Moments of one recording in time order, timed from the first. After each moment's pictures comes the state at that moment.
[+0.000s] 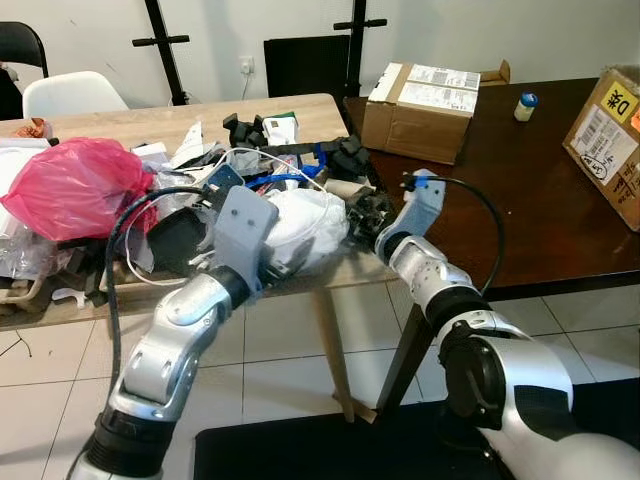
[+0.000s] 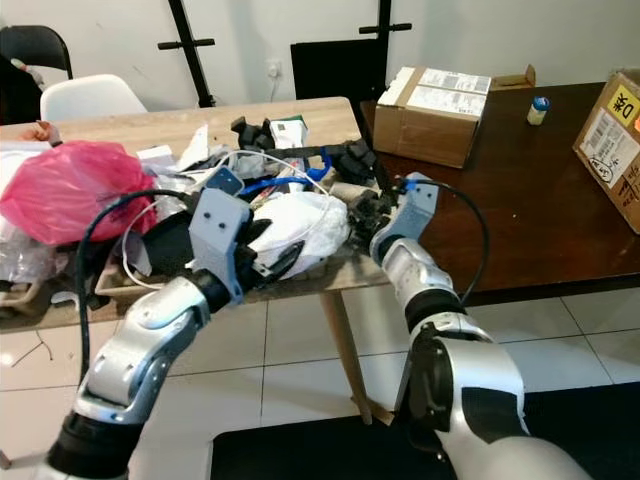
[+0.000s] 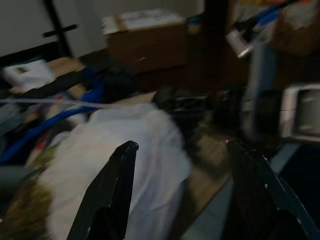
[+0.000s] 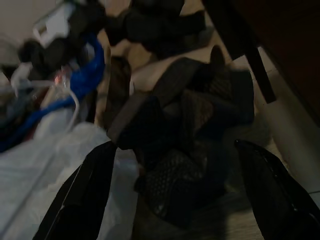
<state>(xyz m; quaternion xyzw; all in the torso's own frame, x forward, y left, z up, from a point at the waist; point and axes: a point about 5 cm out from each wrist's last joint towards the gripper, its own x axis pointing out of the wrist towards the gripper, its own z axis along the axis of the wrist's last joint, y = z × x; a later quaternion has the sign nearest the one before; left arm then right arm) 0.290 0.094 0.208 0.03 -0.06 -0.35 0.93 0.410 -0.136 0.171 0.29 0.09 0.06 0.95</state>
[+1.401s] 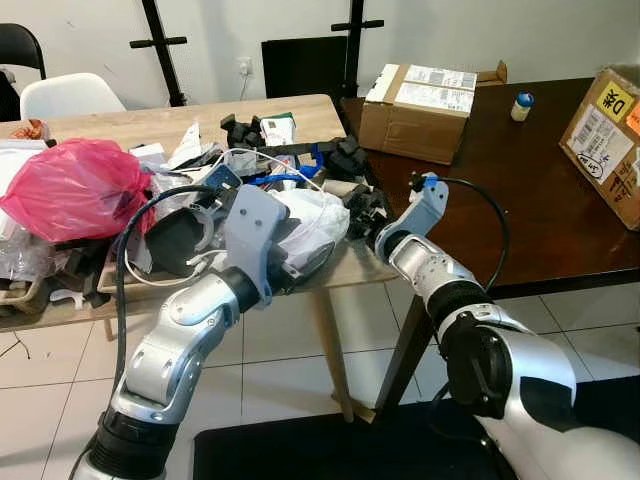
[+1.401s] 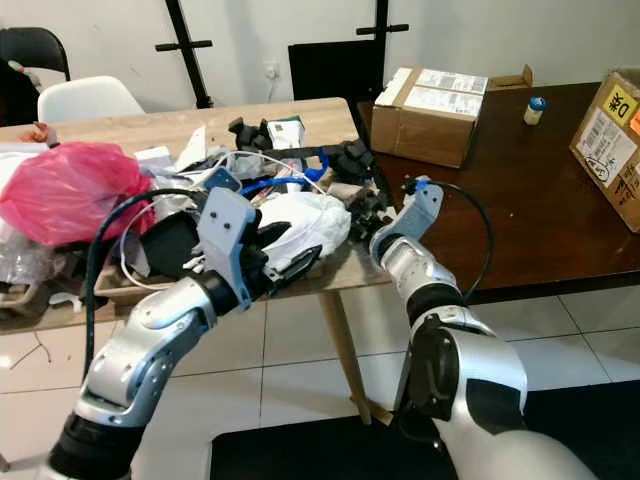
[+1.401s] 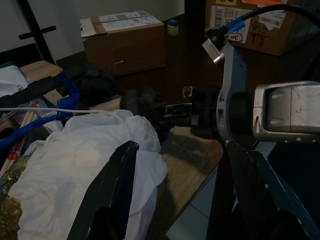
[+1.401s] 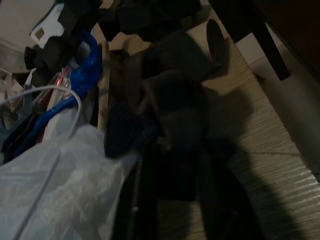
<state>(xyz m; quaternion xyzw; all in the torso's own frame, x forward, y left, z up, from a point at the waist) 0.287 0.090 0.209 0.04 -0.05 -0.38 0.92 0.409 -0.135 0.168 0.34 0.13 0.05 0.93</state>
